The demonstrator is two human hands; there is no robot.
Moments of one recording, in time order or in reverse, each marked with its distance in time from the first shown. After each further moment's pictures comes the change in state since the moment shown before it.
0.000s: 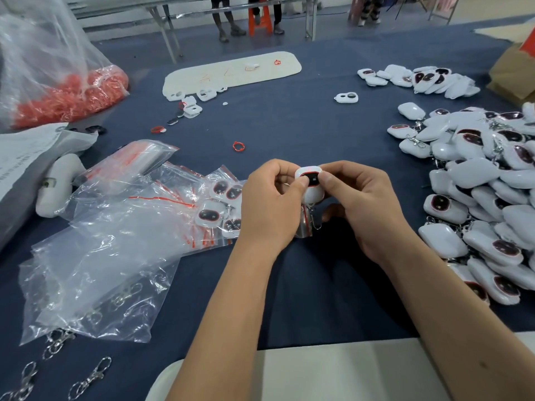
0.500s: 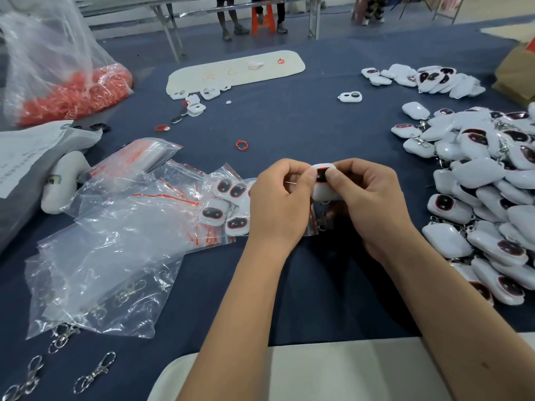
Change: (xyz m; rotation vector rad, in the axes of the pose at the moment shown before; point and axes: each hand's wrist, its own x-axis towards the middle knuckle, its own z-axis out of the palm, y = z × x) left_hand -0.002 0.001 0.005 -0.016 0.025 0.020; right_hand -0.003 -0.005 0.004 -0.118 0.138 -0.012
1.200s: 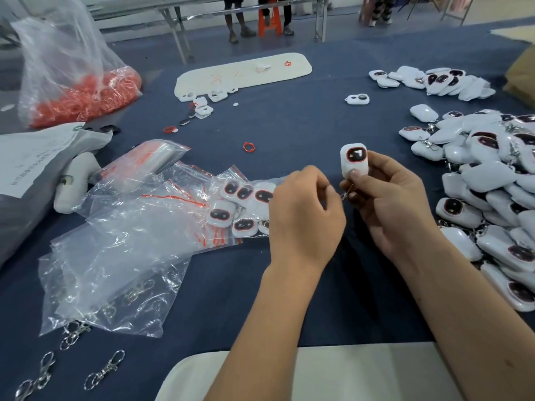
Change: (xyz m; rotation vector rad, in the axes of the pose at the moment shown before) left_hand -0.016 -0.003 0.019 0.365 0.102 0.299; right_hand 0.011 0.003 -0.010 0.422 0.105 0.186
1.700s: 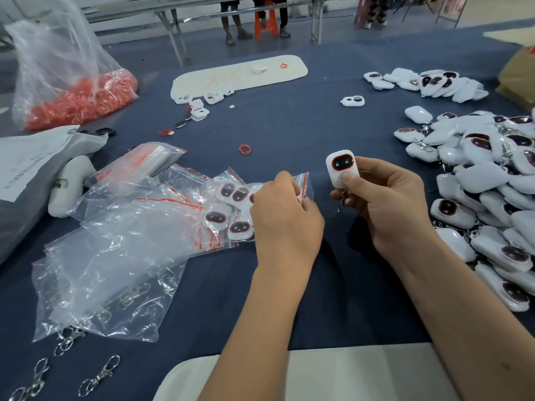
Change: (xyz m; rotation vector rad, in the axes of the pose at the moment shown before) left_hand 0.004 -0.004 -0.010 0.190 -0.036 -0.241; right_hand -0.003 0.000 -0.002 -0.164 -0.011 -0.096
